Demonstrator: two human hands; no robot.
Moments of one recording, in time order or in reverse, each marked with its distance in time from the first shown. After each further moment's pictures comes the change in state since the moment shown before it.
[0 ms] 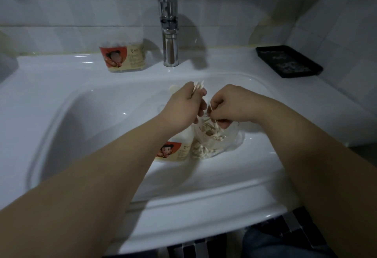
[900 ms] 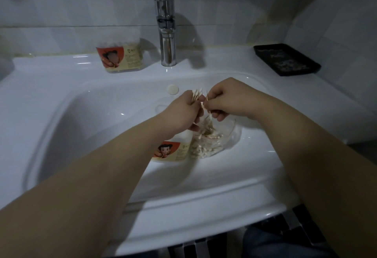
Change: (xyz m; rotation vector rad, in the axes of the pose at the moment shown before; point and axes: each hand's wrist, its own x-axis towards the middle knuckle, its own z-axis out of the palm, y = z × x) left_hand 0.002 -0.009 0.002 -0.024 -0.144 -0.108; right_hand 0.007 0.001 0.001 0.230 0.102 -0.028
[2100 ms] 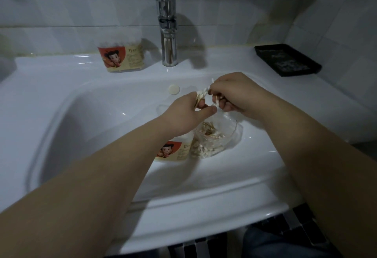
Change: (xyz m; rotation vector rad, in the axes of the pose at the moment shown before) left_hand -0.001 -0.002 -0.002 0.355 0.044 0.178; right_hand 0.003 -0.007 0.000 0.334 0.123 0.085
